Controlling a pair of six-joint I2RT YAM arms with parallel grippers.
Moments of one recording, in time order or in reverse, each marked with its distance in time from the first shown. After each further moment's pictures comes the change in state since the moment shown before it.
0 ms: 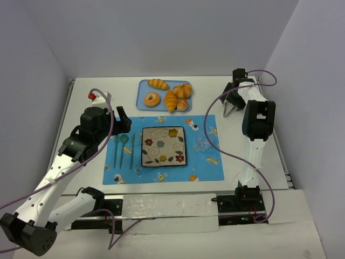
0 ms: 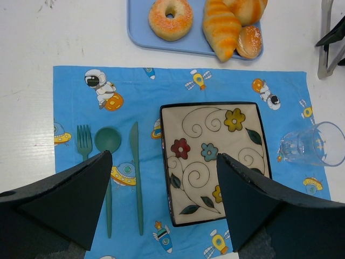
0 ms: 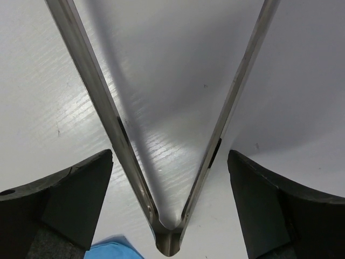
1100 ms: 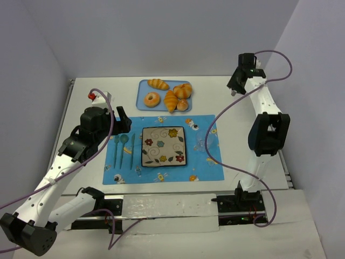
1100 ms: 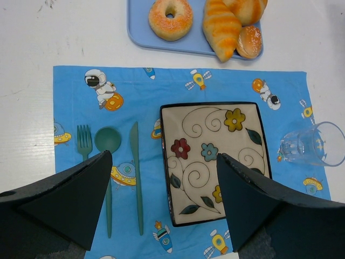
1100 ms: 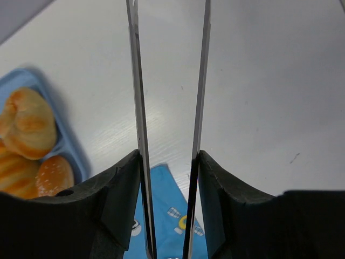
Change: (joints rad) left arm 0.000 0.000 0.000 0.000 0.000 0.000; right arm 0.046 -0.364 -0.095 -0.019 0.039 -0.002
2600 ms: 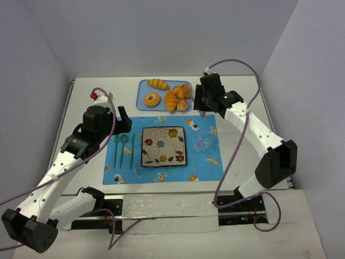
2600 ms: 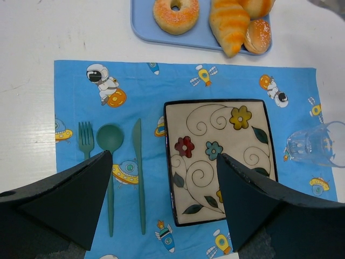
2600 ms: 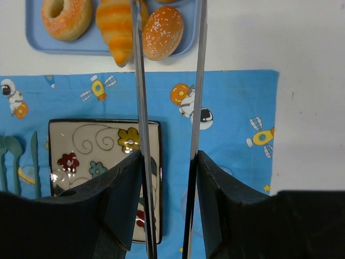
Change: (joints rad) left arm 0.005 0.034 0.000 0.000 -0.002 0.000; right arm 0.477 -0.463 -0.402 0.068 0.000 -0.047
